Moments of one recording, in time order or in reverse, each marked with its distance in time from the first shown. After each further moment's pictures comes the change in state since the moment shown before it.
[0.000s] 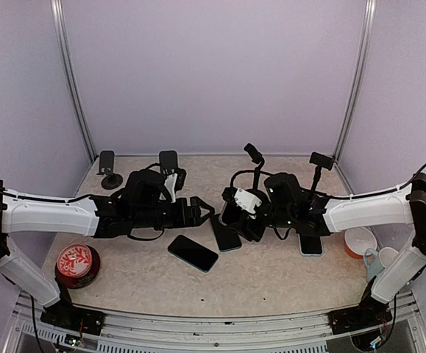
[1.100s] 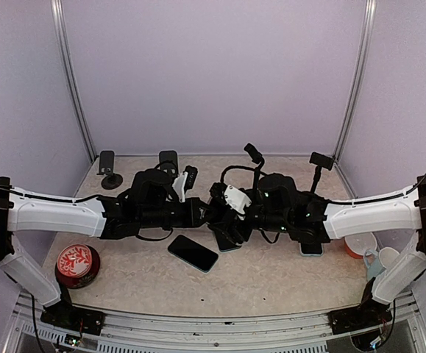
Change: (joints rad) left arm -0.043 0.058 0.041 0.090 0.053 0.035; right arm 0.145 -0.037 0.035 0.087 0.045 0.134
